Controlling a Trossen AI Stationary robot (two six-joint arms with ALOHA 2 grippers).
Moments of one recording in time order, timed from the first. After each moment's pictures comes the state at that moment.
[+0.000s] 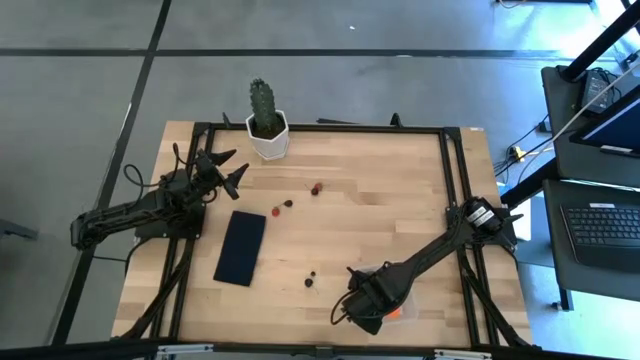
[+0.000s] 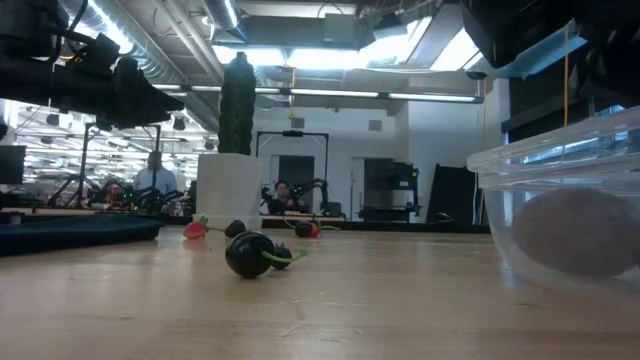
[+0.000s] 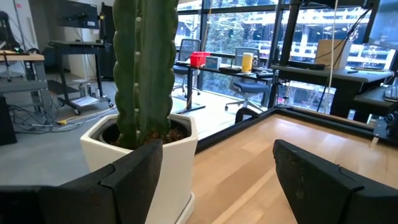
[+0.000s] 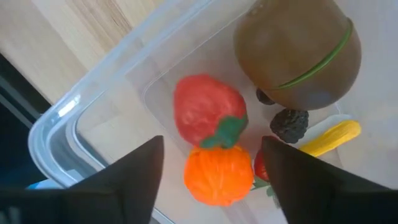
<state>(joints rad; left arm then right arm) 0.36 0.04 0.01 0.06 -0.40 -0.07 0.60 2.05 1.60 -1.09 -0.15 1.11</state>
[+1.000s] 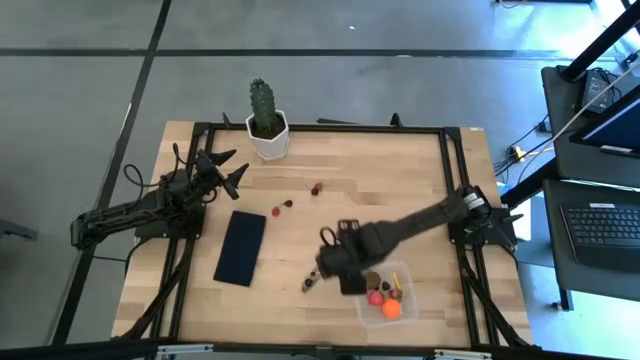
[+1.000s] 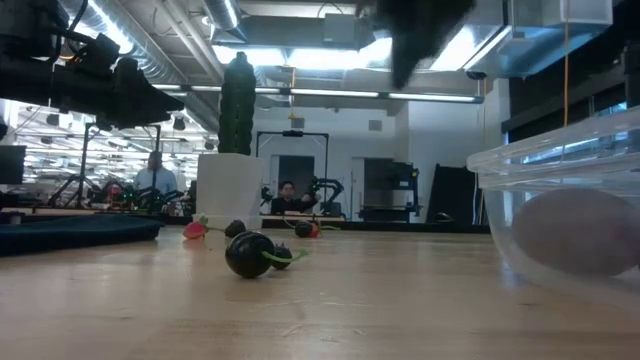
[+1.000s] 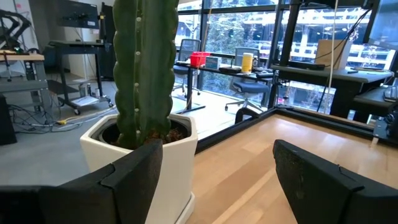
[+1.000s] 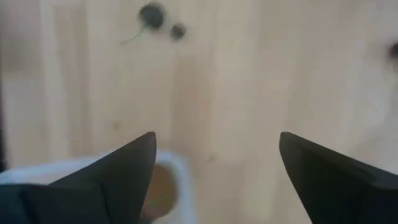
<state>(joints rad) 0.36 0.04 0.01 0.06 -0.40 -0.07 0.38 2.05 1.92 -1.25 0.14 0.29</state>
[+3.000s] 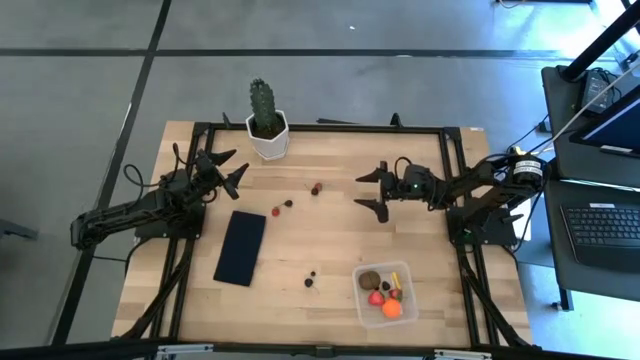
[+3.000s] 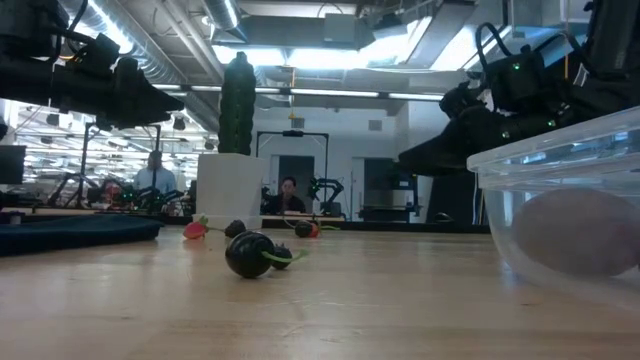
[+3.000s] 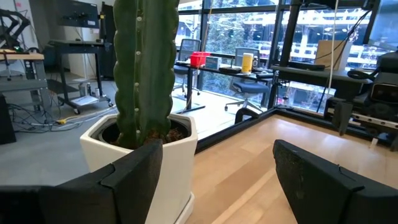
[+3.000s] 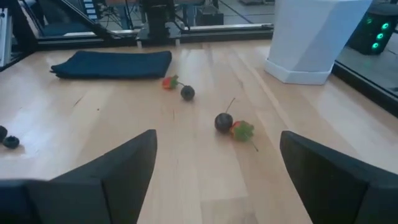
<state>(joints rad) 0.36 0.04 0.01 0.06 -0.40 -0.08 -0.32 1.56 0.24 1.11 -0.23 -0.03</state>
